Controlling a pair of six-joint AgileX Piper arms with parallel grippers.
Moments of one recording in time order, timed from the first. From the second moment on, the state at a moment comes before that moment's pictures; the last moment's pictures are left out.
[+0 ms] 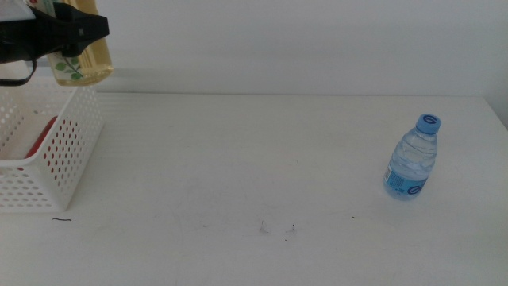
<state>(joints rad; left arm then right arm) 0.19 1.42 -1.10 1.78 -0.60 -1.81 -0.02 0.00 0.00 -0.07 0.14 0.17</state>
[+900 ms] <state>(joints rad) 0.28 1.59 -1.65 -0.28 1.02 0.42 -0.02 0.00 0.00 -0.07 0.14 0.17</state>
